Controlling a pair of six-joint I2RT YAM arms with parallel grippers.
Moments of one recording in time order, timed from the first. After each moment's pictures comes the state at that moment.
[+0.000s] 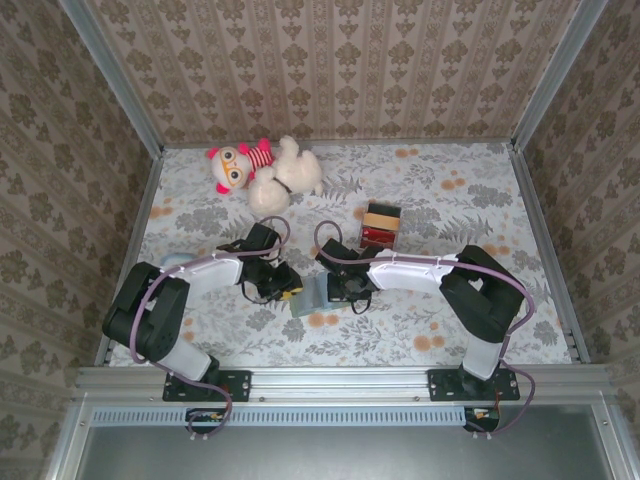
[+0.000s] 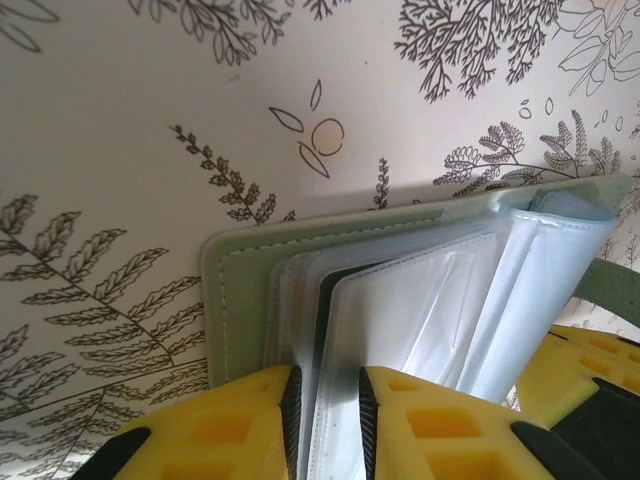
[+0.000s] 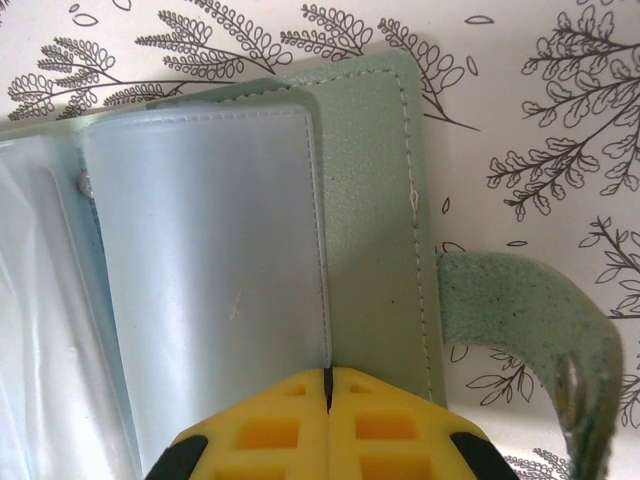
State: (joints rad) left arm -0.53 1.53 0.72 -0.40 0.48 -0.86; right arm 0.87 1.79 1.07 -0.55 0.05 0.86
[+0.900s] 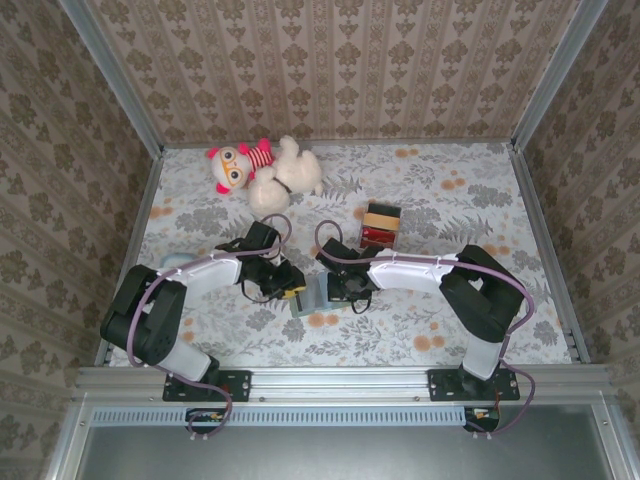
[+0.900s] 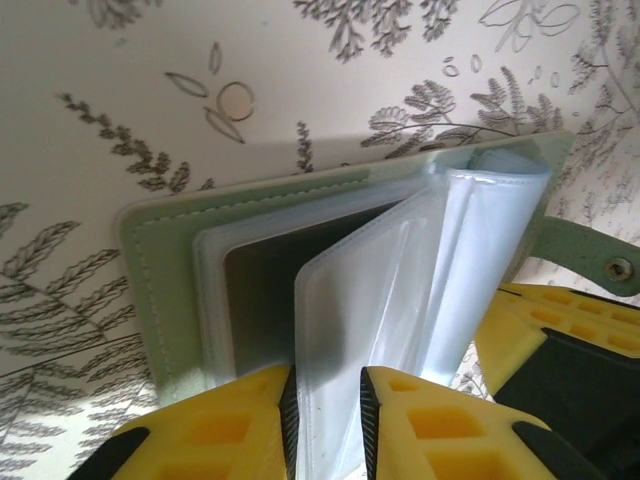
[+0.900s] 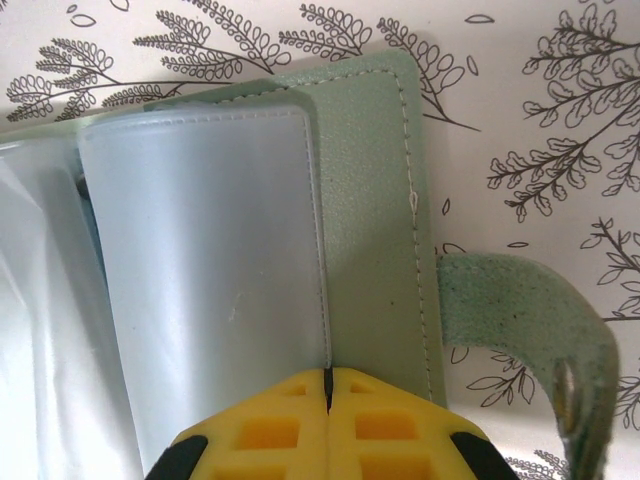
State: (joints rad) left arm -0.53 1.51 0.73 -0.38 0.56 -0.83; right arm 0.87 1.79 1.07 -0.54 0.03 0.86
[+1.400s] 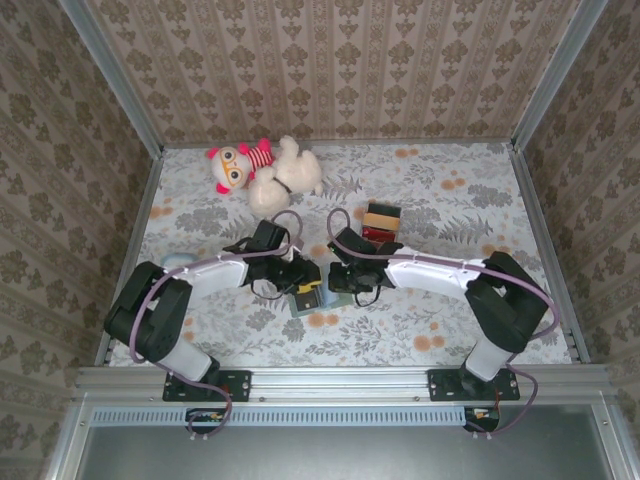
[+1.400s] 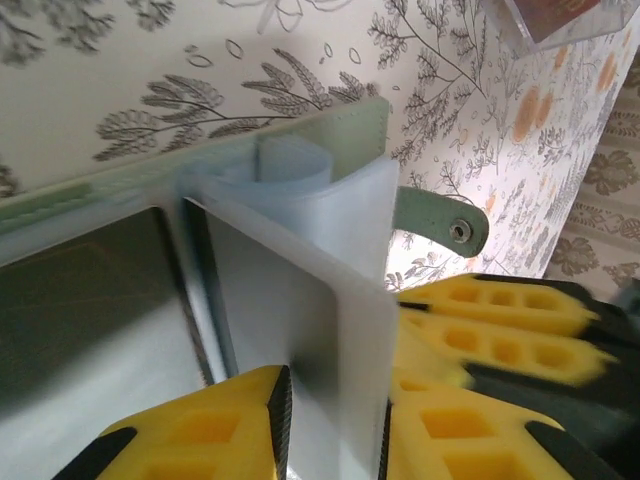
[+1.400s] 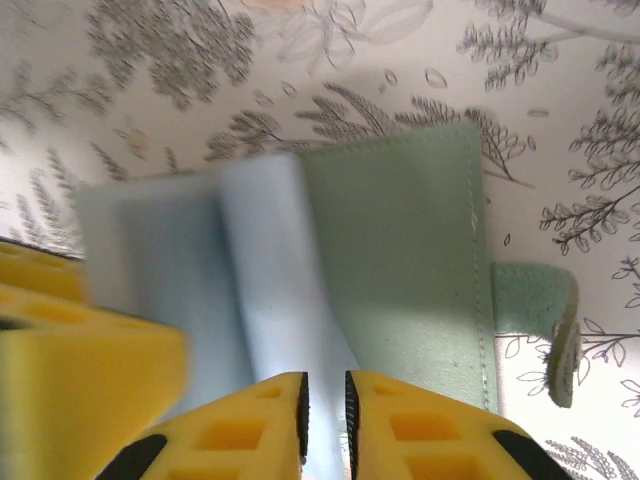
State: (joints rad) left arm -0.59 1.55 0.73 -0.19 0.68 -0.89; right arm 0.81 1.64 1.01 -0.43 -0.08 0.83
